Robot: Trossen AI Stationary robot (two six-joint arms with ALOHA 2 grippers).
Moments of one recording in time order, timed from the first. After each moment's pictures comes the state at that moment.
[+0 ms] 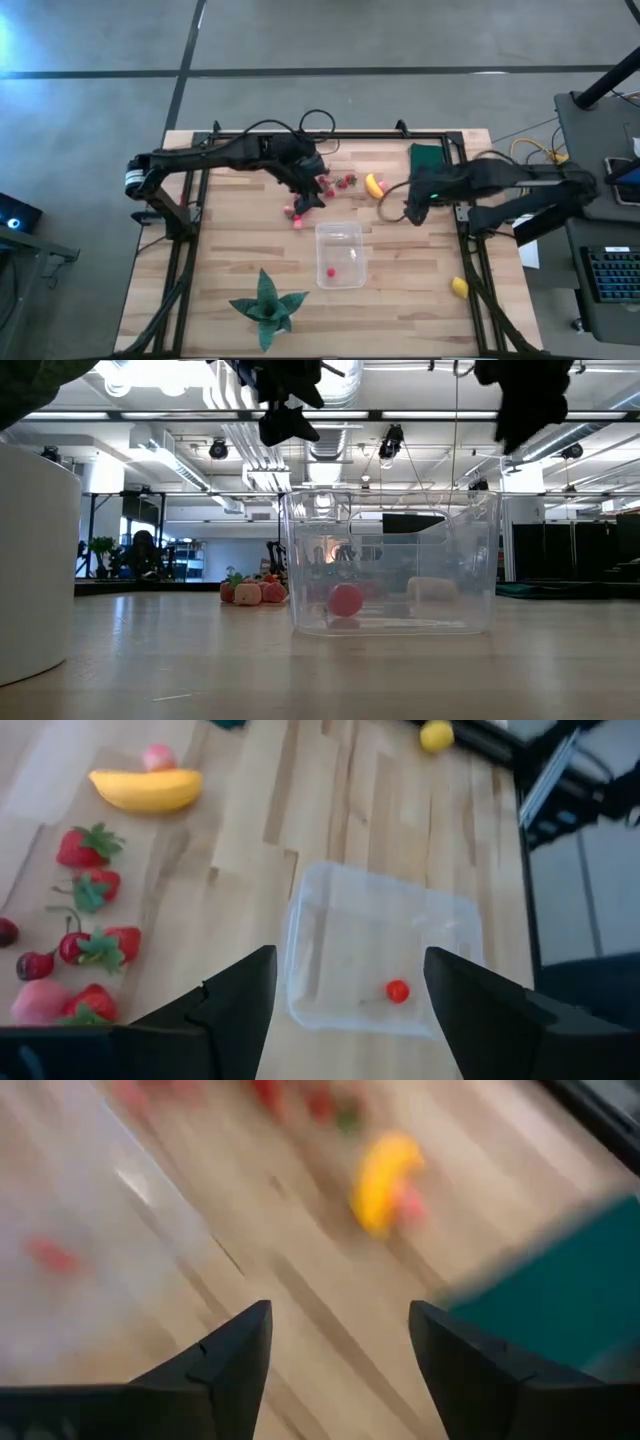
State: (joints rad) left arm 0.22 1.60 1.53 -0.77 0.34 -0.16; right arm 0.04 1.10 1.12 -1.23 0.28 0.65
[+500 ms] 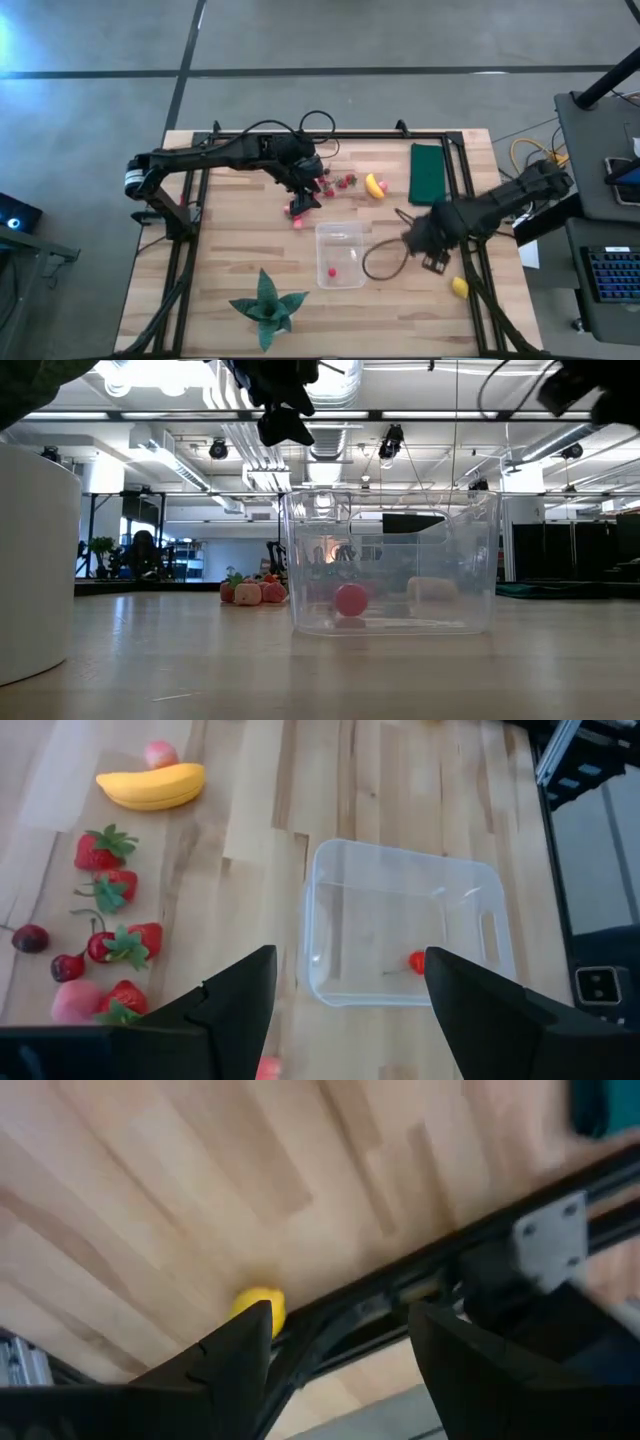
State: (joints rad) left arm 0.22 1.59 1.53 -0.81 0.33 -0.04; right arm 0.41 1.37 1.13 -1.56 -0.16 0.91
